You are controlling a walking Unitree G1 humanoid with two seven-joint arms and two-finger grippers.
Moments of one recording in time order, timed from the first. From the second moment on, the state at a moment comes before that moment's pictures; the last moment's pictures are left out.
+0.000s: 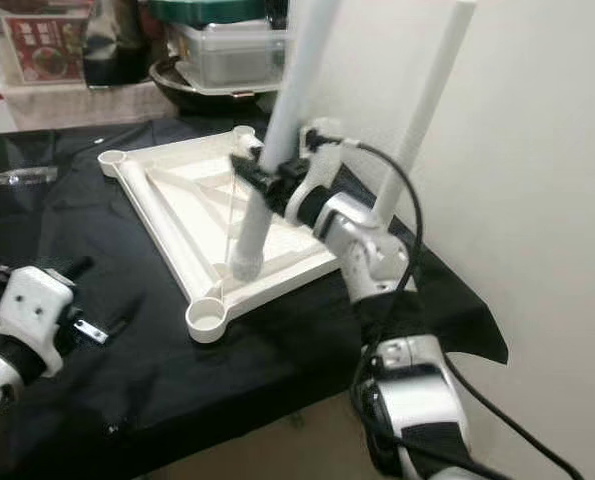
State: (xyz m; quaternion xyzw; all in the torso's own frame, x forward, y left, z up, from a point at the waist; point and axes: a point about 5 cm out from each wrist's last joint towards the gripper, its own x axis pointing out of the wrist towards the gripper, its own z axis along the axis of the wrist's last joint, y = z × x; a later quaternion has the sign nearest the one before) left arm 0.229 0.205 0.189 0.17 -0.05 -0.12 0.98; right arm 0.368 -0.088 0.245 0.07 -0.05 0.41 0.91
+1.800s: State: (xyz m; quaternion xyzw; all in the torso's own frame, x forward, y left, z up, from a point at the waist) left arm 0.219 0.216 0.180 0.10 -0.03 -0.08 0.99; right arm 0.335 -0.046 0.198 -0.05 -0.07 0.58 0.81
